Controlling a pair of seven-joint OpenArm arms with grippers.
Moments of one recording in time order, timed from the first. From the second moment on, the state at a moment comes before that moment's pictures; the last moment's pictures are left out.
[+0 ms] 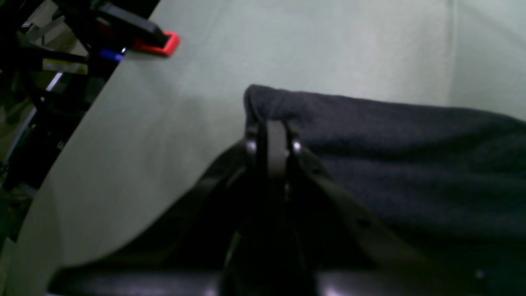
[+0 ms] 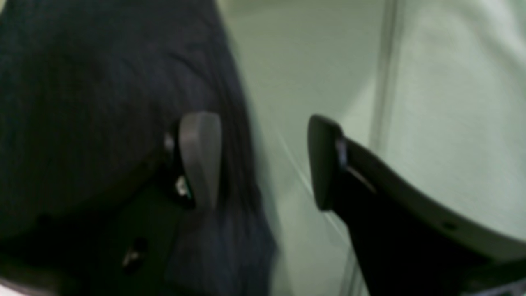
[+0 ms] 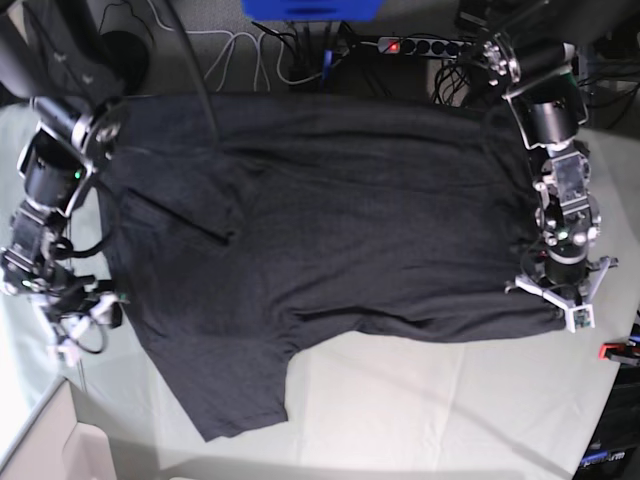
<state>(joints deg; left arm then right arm) -14.5 -8.1 -27.0 55.5 12.5 -8.9 5.0 27.4 11.5 37.8 46.6 -17.1 39.6 -30.2</state>
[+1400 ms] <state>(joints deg) -14.5 -8.6 -26.9 55.0 12.6 -8.9 5.1 27.5 12.2 30.5 26.6 -17.0 26.9 -4.8</state>
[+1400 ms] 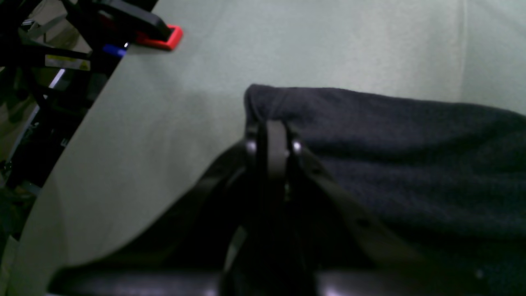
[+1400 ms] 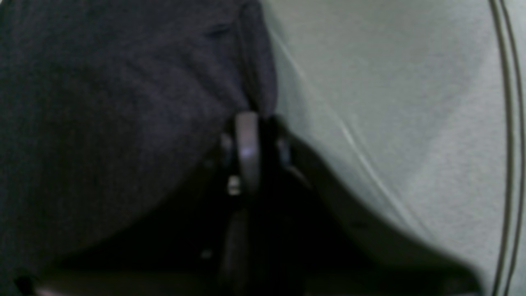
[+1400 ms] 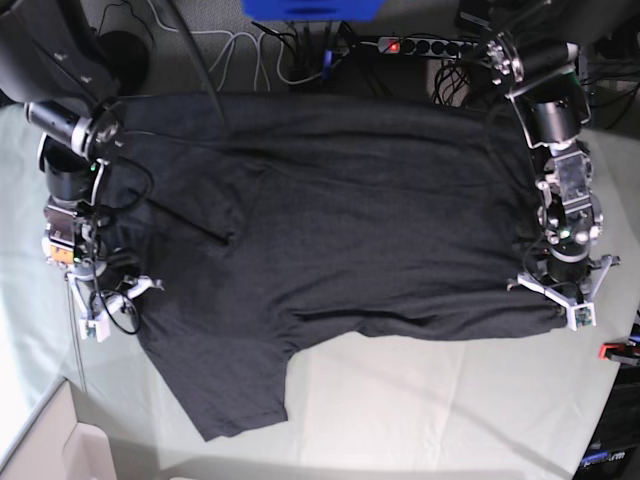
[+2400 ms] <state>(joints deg) -8.2 -6.7 -26.7 69.4 4.1 -9.0 6.0 2.7 11.3 30.9 69.3 -1.8 34.4 -9.8</state>
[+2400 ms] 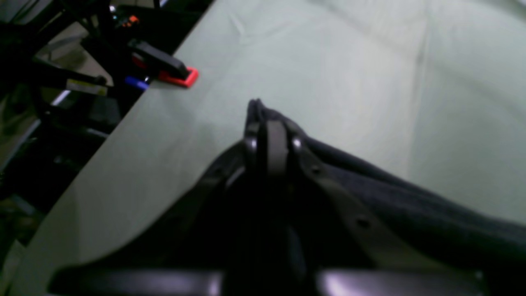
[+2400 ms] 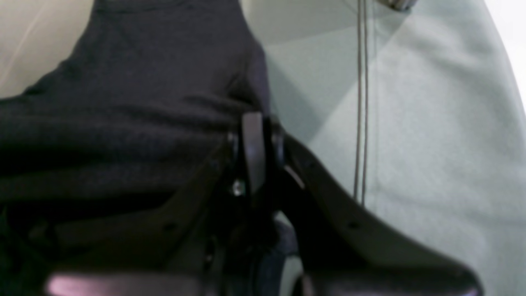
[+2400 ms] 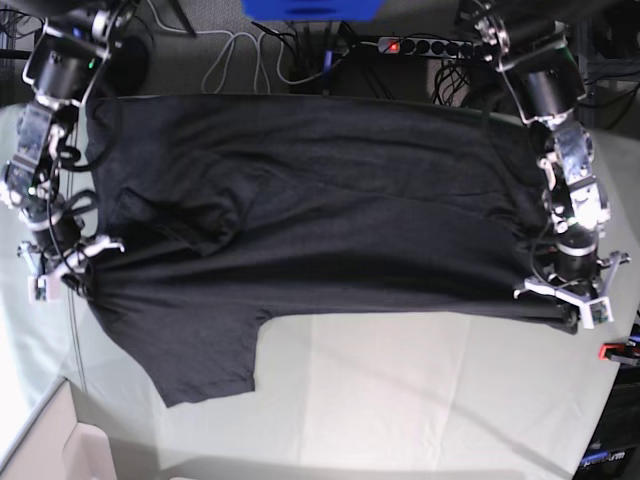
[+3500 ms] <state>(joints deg) 13.3 -7.1 -26.9 83.2 -6.5 -8.9 10.7 -25.7 7.7 32.2 87.8 6.2 39.9 -9.6</state>
